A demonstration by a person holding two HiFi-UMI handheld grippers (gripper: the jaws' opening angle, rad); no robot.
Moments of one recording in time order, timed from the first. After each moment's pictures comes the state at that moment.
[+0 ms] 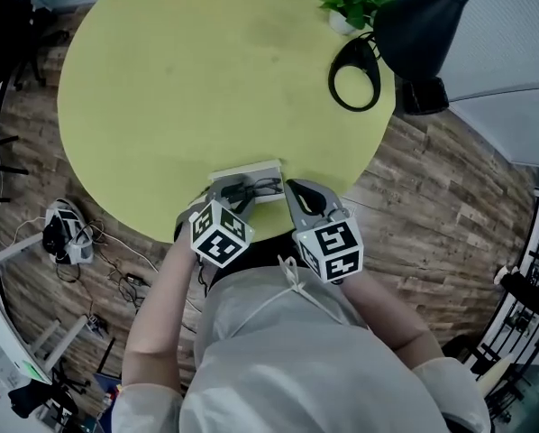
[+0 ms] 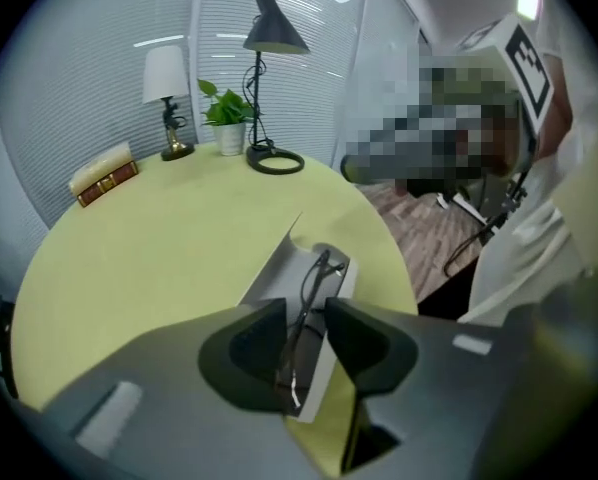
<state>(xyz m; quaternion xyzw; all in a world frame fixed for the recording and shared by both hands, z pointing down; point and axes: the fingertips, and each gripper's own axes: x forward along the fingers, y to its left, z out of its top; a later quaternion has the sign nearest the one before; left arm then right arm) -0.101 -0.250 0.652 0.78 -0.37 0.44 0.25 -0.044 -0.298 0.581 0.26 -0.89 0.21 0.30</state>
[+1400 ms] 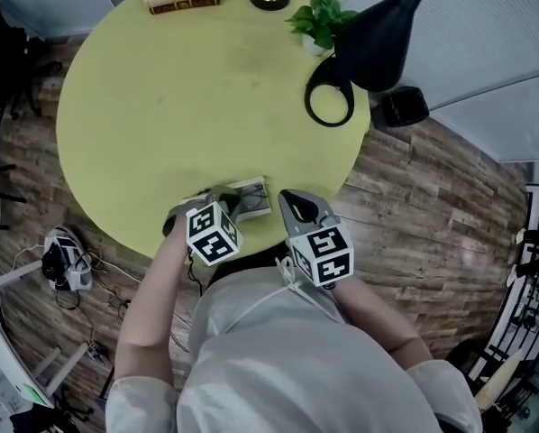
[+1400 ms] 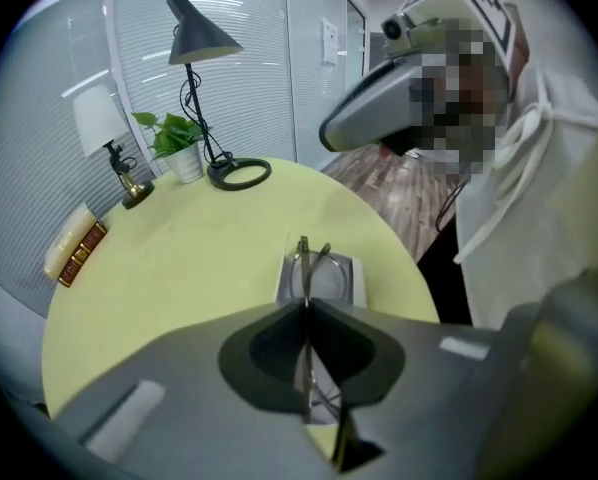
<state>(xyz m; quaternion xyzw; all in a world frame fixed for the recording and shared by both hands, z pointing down) -0.091 -0.270 0.645 0.80 -0.28 0.51 0.13 -0.021 -0.310 0.561 0.30 -0.89 0.21 0.29</state>
